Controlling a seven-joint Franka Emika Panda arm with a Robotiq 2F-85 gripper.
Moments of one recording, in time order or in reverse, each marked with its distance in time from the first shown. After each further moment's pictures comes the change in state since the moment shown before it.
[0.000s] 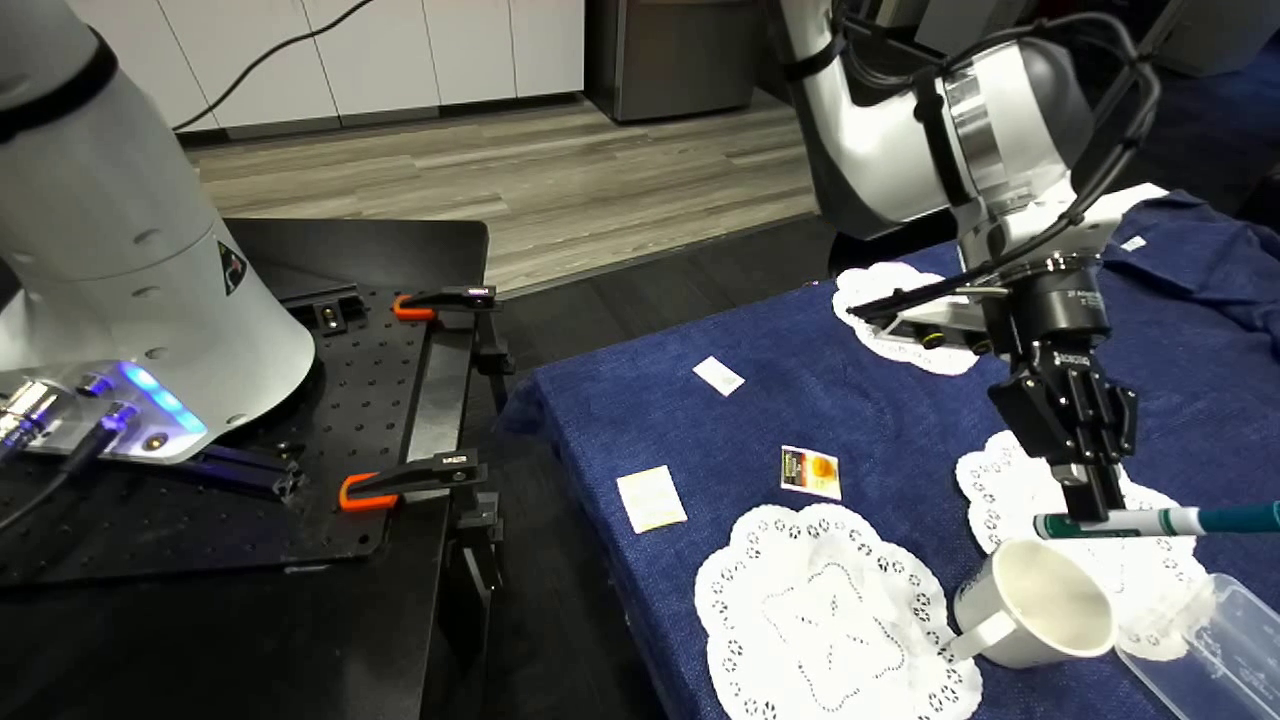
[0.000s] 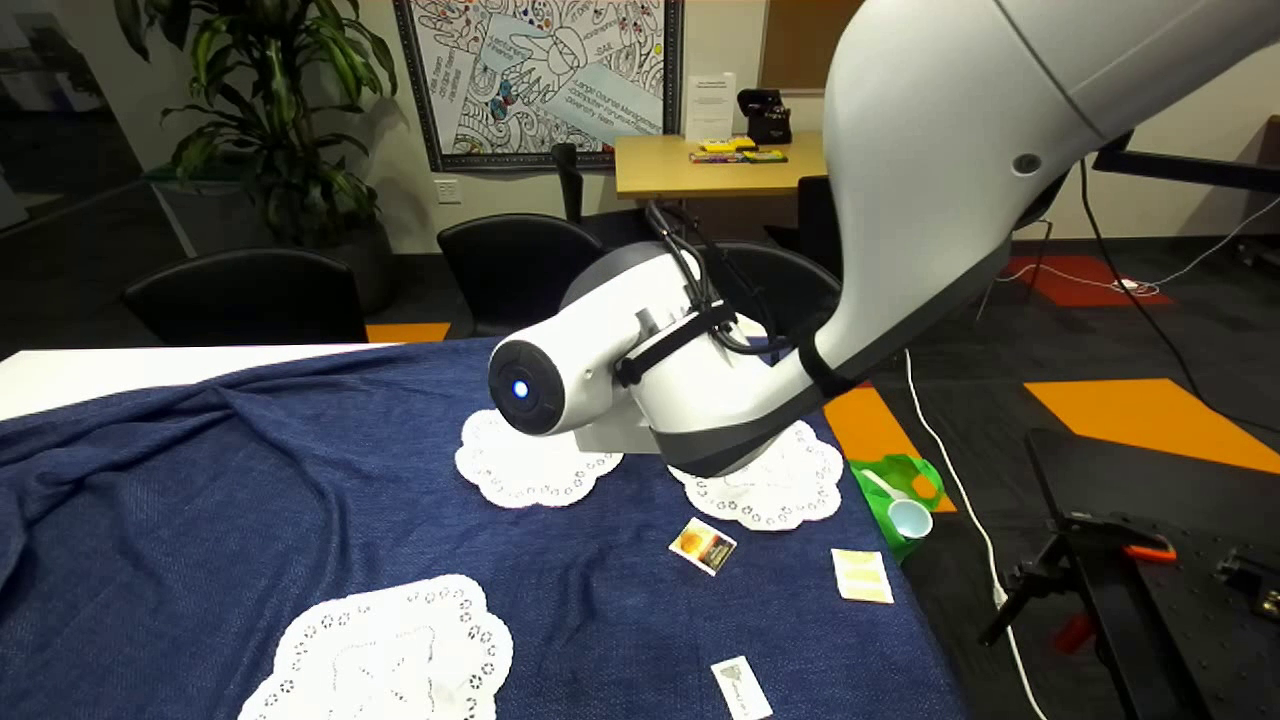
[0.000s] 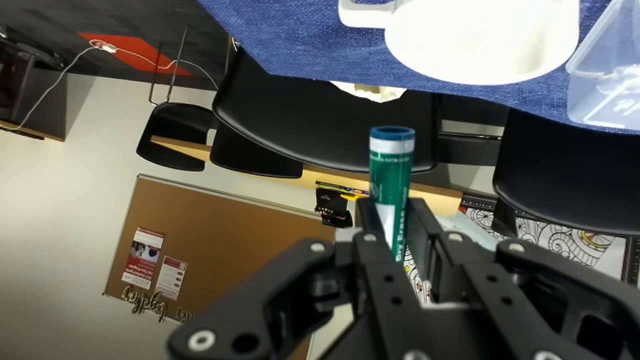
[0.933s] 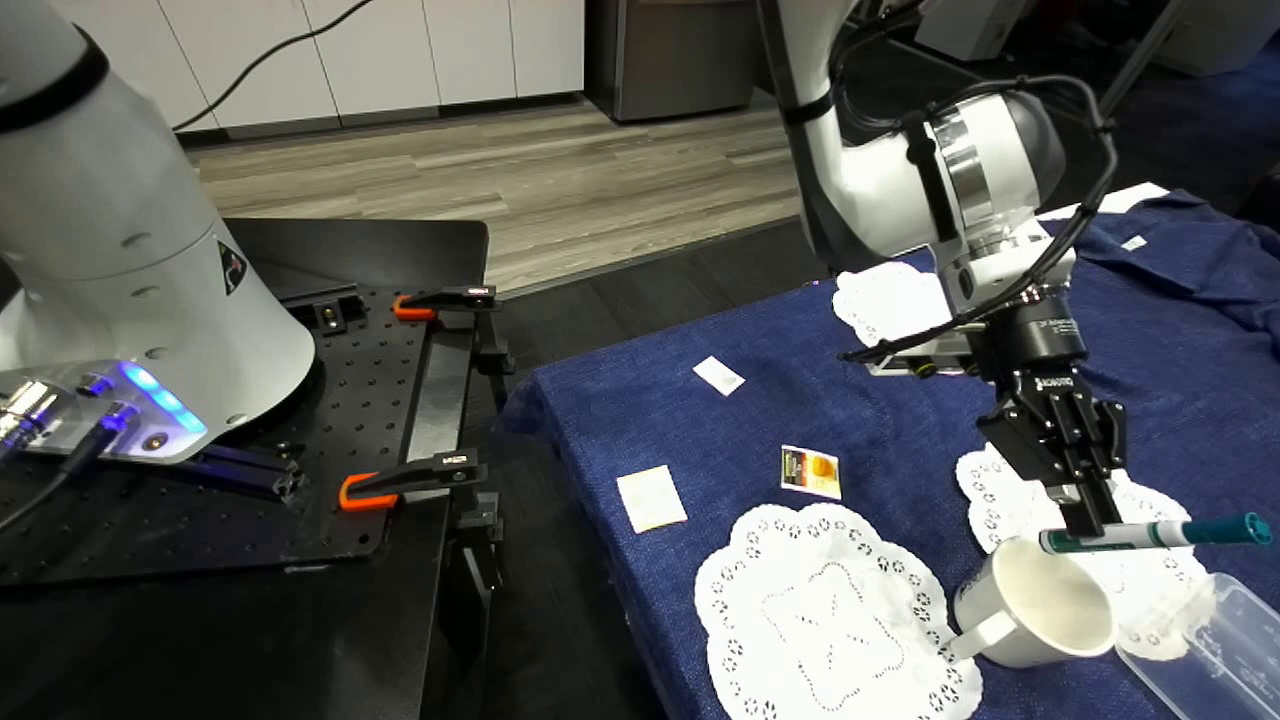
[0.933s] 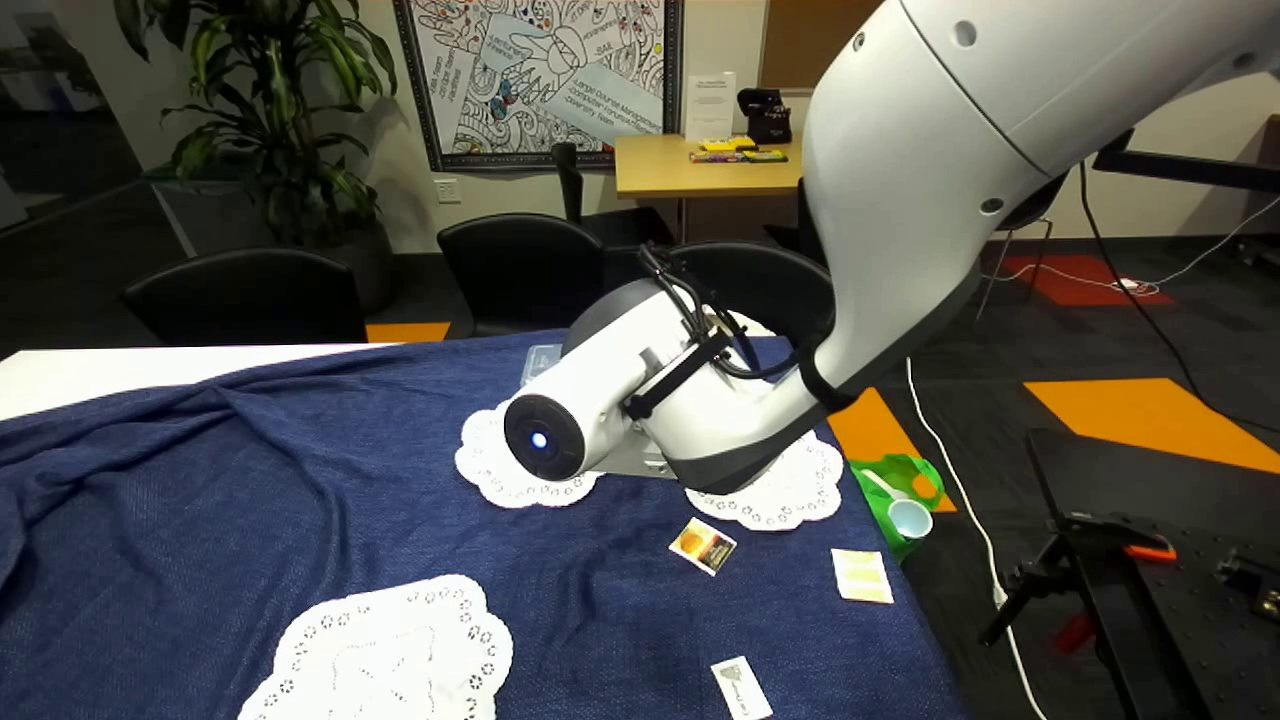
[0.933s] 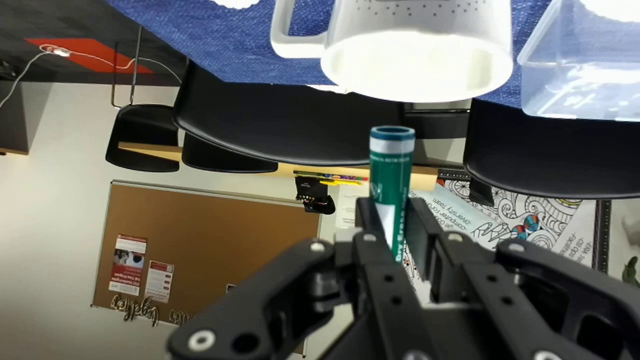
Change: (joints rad) arm -0.104 0.043 0.130 0.043 -0.198 -0.003 0.197
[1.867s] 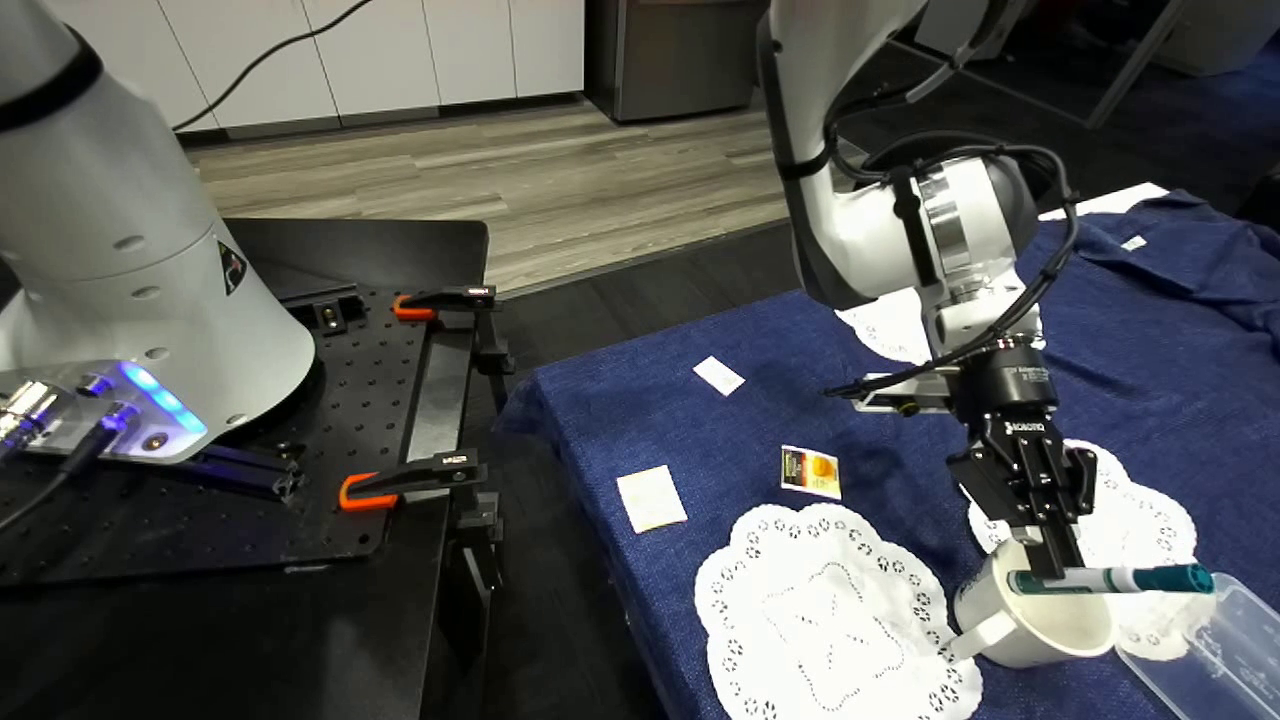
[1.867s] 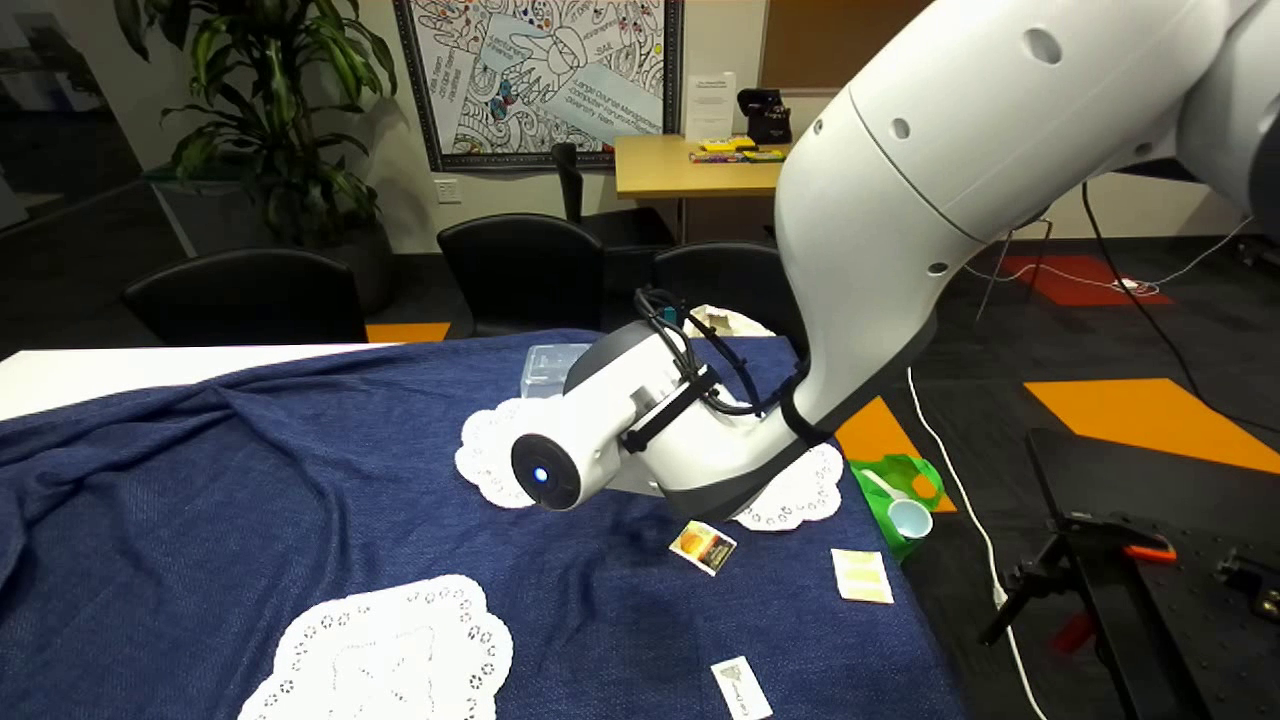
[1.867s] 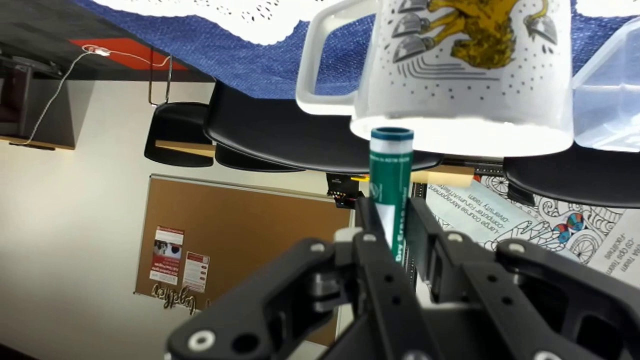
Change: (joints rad) arm -0.068 0.106 0.070 0.096 -0.016 -0.103 0.049
